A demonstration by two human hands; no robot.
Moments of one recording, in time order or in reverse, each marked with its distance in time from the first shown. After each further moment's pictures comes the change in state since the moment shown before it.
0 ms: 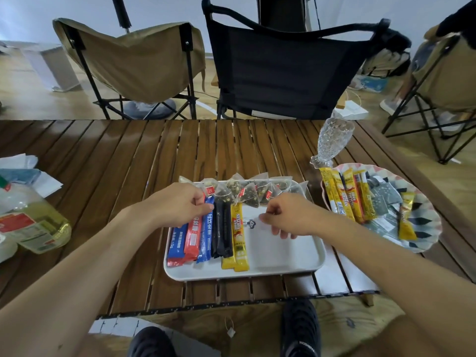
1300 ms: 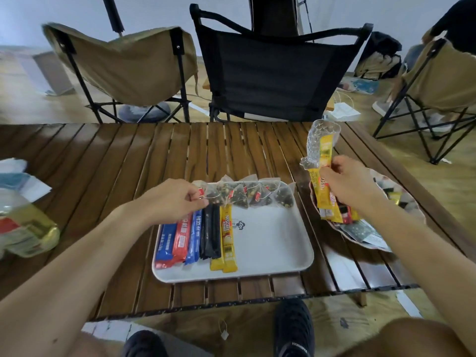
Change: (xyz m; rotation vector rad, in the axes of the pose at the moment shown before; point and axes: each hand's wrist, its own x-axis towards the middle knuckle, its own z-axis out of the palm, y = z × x) left_hand 0.005 0.016 -0.003 -0.005 0.080 0.043; right_hand -0.024 0.072 -0.080 0.210 0.661 0.089
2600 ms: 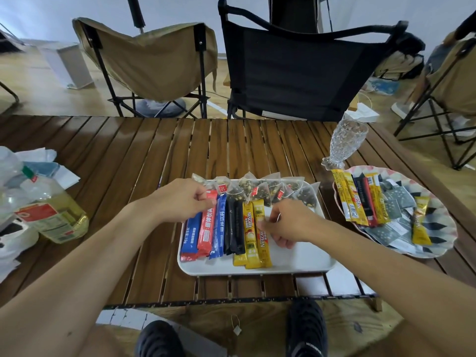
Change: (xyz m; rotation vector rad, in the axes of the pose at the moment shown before) left_hand -0.010 -0.038 -0.002 -0.093 -0.031 -0.014; right_hand -0.047 -0.055 0.120 -0.109 -0.668 0.048
